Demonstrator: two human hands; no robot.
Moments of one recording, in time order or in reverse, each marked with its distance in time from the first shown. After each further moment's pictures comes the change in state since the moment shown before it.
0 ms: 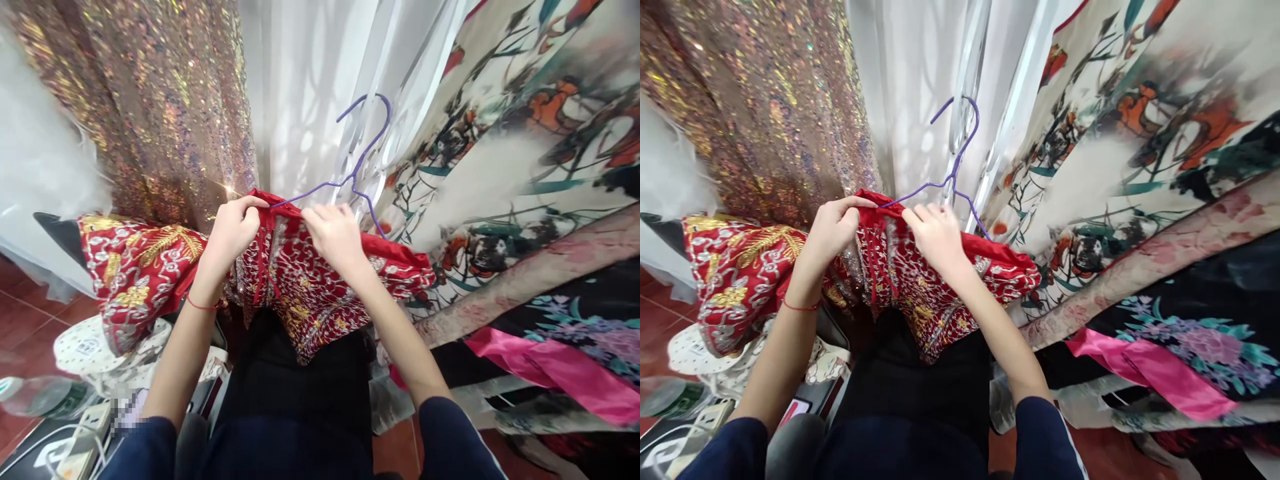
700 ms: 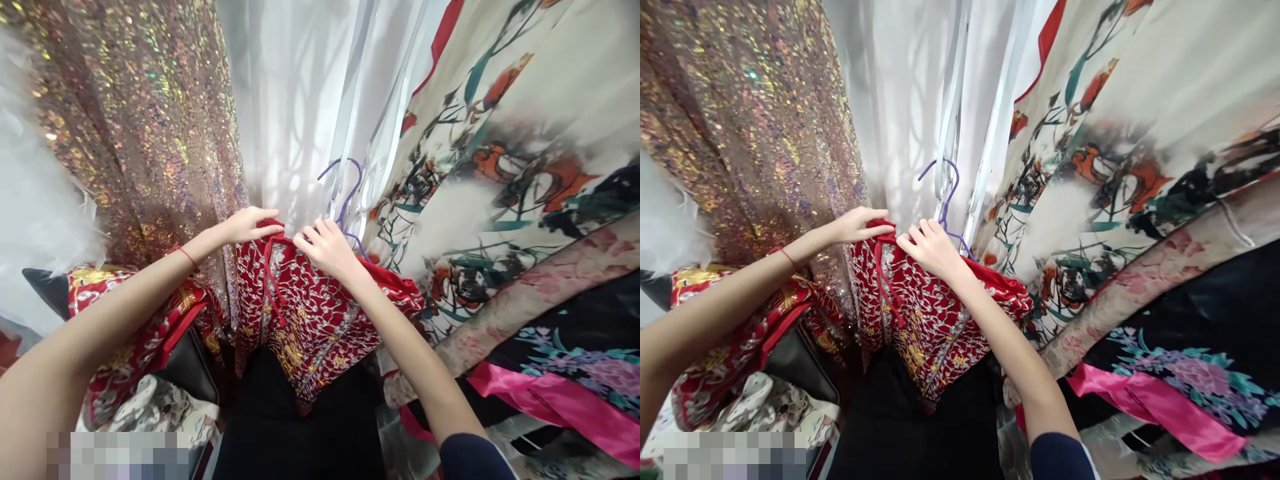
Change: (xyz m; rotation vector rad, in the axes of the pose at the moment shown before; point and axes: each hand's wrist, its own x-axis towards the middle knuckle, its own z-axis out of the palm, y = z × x) left_hand 0.129 -0.021 0.011 -0.076 -0.626 0.379; right_hand 0.039 0.049 0.007 -0.302 0.250 -0.325
